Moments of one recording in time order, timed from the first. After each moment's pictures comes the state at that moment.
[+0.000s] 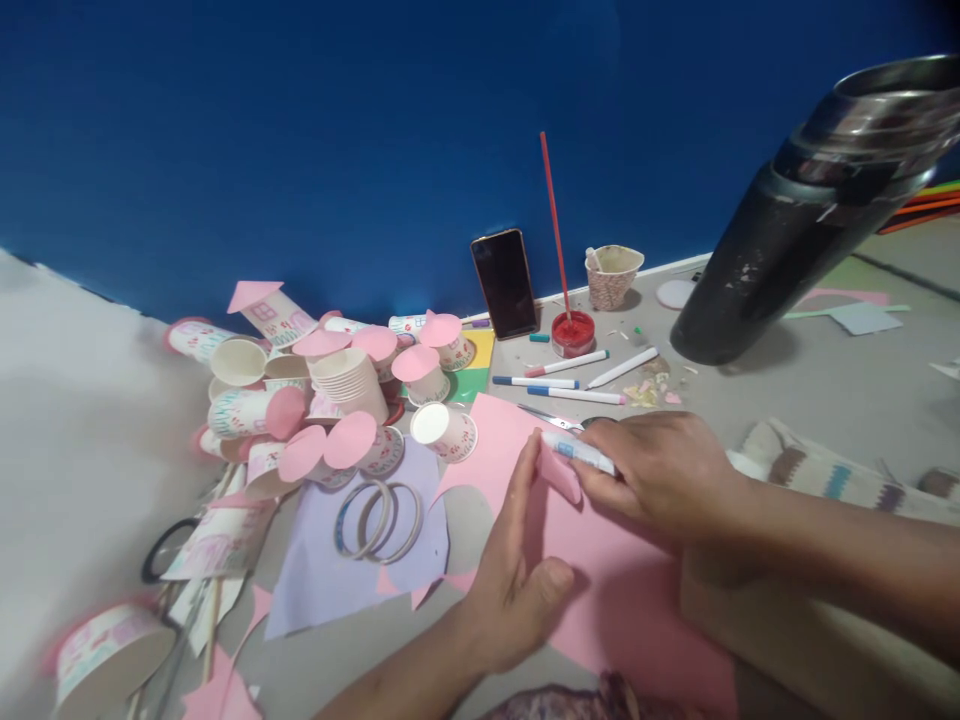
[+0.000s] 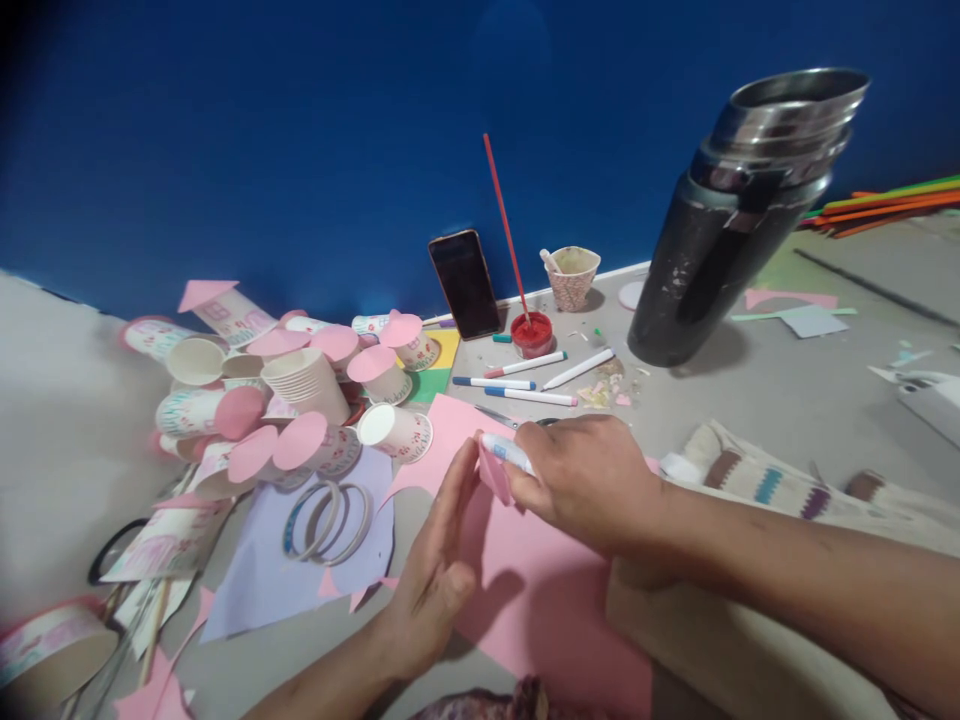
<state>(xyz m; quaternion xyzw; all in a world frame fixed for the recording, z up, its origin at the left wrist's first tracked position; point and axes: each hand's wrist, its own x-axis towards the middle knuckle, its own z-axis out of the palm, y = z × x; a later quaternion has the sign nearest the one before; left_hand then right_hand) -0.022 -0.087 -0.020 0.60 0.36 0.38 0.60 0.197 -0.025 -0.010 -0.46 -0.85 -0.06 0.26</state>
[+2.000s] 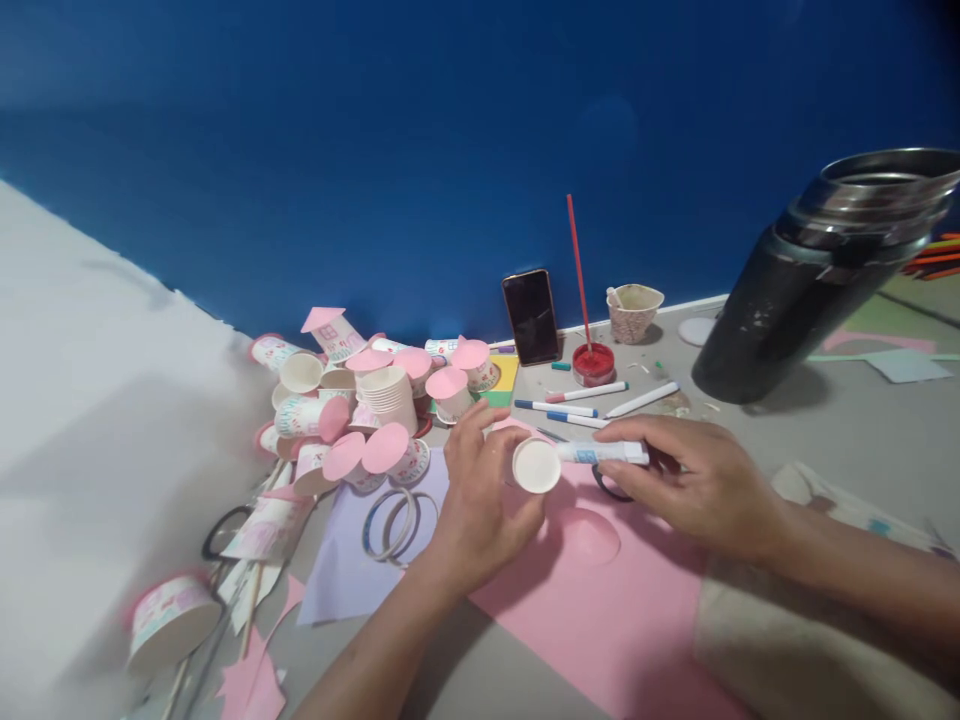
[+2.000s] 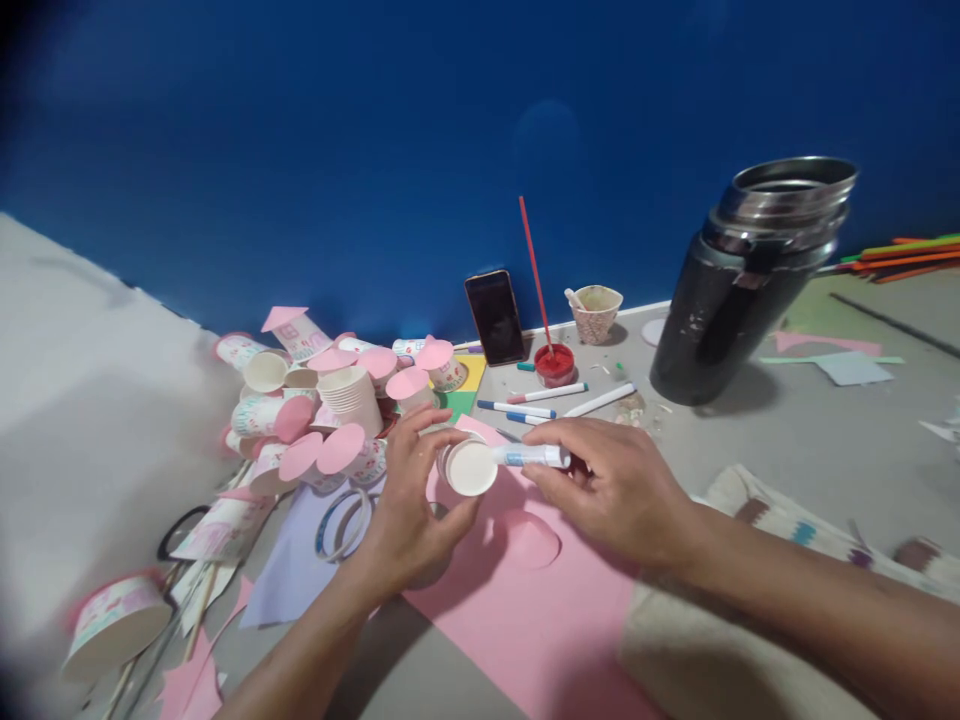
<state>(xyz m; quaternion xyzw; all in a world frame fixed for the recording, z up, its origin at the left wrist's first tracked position) -0.041 -0.033 0.021 0.82 0.49 0.31 0.03 0.207 -0.015 0.015 -0.42 -0.77 0.15 0.46</state>
